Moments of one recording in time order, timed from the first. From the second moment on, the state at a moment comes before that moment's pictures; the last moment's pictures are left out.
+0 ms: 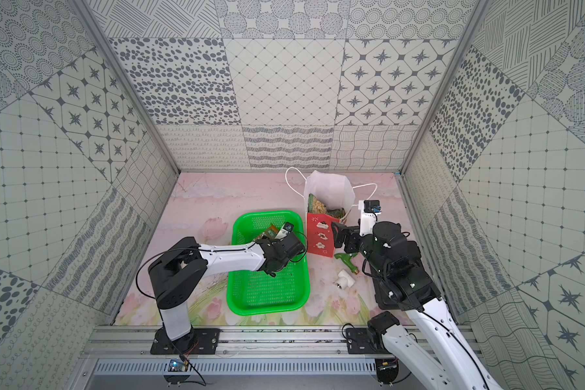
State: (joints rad) left arm -0.93 1.89 1.16 -0.47 -0.68 -0.37; right arm 0.45 0.68 0.88 -0.55 0.06 0.31
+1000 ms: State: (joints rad) left arm -0.90 1.94 1.26 -0.66 -0.77 -0.42; right arm 0.44 0.68 0.87 -0.55 0.04 0.31
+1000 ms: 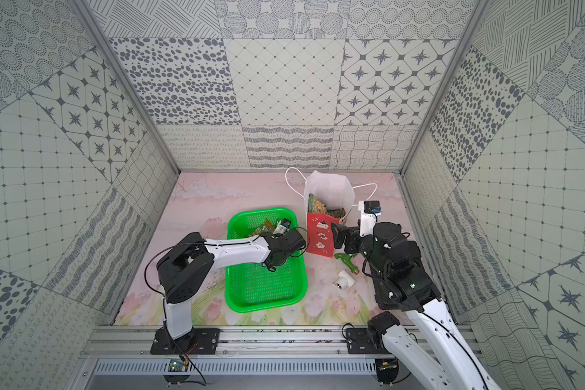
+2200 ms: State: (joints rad) left arm -0.88 1.42 1.58 -0.88 -0.59 -0.44; right arm 0.44 0.56 0.80 -0.52 0.17 0.33
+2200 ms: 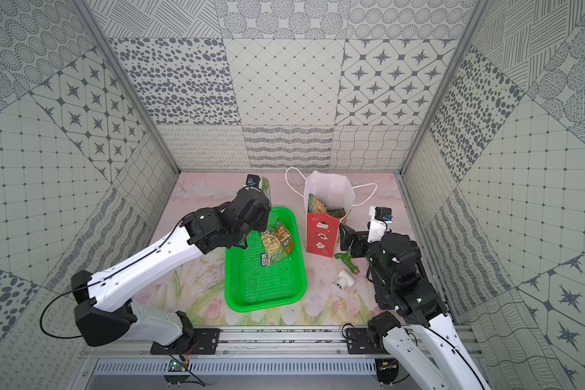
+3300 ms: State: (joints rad) left arm -0.89 1.95 2.44 -0.92 -0.07 -0.37; right arm 0.44 0.50 0.78 -0.51 0.29 0.33
